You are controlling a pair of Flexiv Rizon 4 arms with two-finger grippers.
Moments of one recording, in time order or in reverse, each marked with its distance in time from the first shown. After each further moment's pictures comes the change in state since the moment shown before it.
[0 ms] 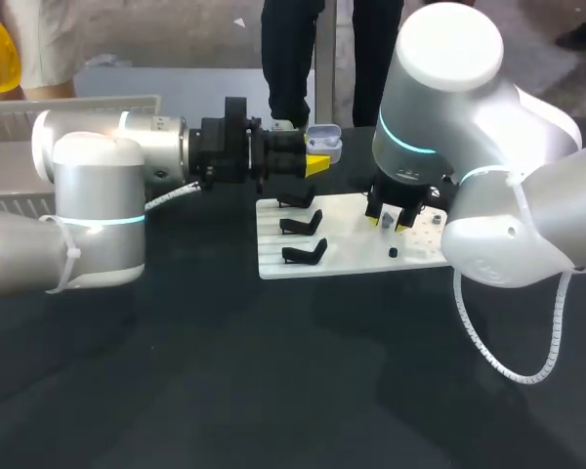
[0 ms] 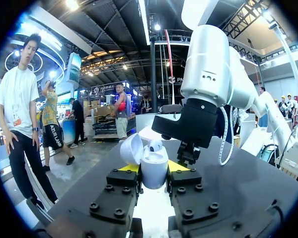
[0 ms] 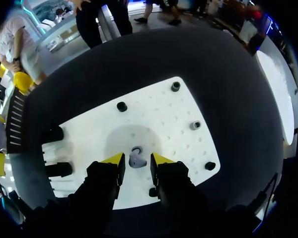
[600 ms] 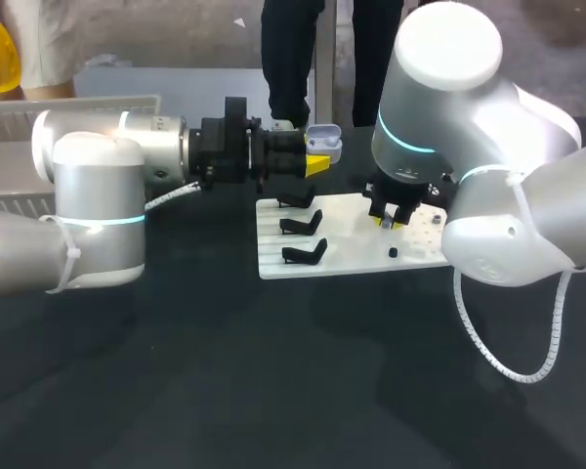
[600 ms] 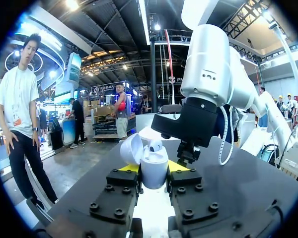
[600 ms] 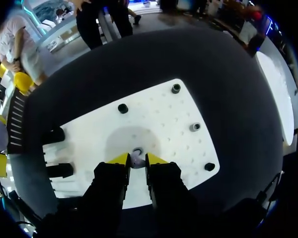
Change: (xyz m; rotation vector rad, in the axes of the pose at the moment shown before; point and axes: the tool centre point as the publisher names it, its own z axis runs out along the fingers) left arm 0.000 0.000 0.000 0.000 0.000 0.000; right arm -0.003 0.002 -0.003 0.000 -0.008 -0.001
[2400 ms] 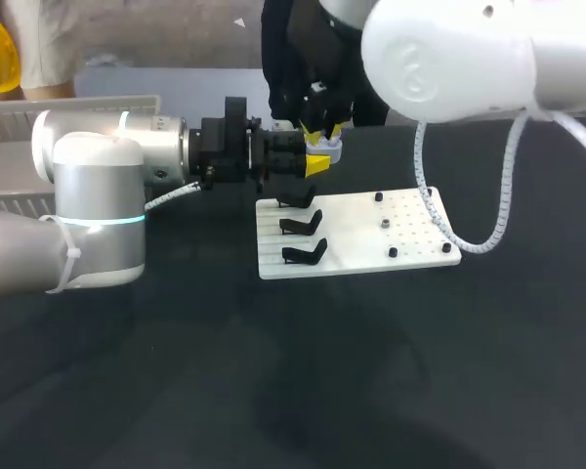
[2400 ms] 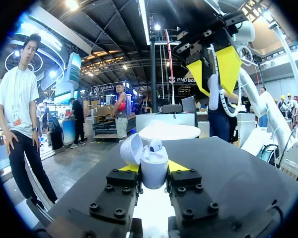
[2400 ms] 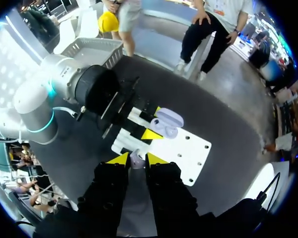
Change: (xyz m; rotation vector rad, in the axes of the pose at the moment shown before) left arm 0.000 0.000 0.000 0.000 0.000 0.000; right arm 0.002 0.110 -0.178 -0.195 0.118 -0.814
